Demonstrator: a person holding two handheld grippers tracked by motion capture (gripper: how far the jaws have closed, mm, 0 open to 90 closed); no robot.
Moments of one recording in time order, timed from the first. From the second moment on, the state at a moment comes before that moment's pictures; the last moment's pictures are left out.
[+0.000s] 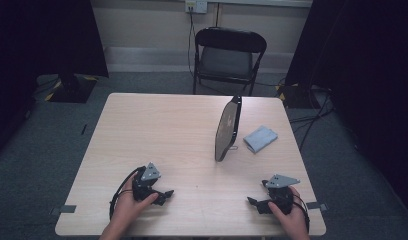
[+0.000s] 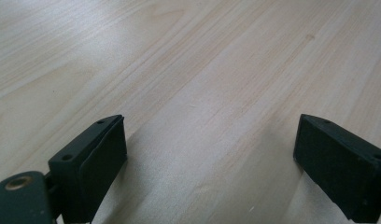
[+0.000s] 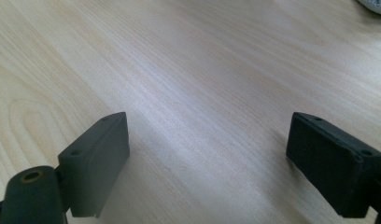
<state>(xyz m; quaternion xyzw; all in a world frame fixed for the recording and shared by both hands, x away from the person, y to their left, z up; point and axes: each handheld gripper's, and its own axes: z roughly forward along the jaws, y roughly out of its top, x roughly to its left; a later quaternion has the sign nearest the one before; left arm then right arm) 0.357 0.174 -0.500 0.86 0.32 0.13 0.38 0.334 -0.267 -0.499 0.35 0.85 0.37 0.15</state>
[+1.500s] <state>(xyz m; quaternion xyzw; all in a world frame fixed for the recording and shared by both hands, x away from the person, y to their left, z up) 0.357 0.174 -0.500 0.86 0.32 0.13 0.38 0.478 -0.265 -0.491 0.37 0.84 0.36 0.15</state>
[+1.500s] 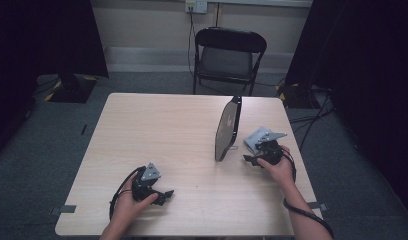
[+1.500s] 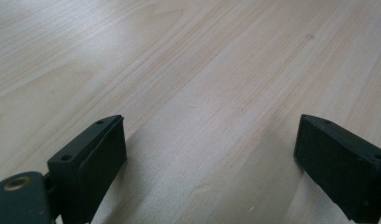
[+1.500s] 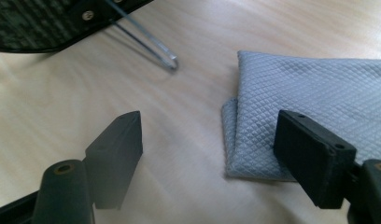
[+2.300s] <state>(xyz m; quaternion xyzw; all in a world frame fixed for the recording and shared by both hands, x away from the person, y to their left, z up) 0.358 0.173 -0.500 0.86 0.31 0.13 0.38 0.346 -0.217 -0.492 0.29 0.87 0.37 0.13</state>
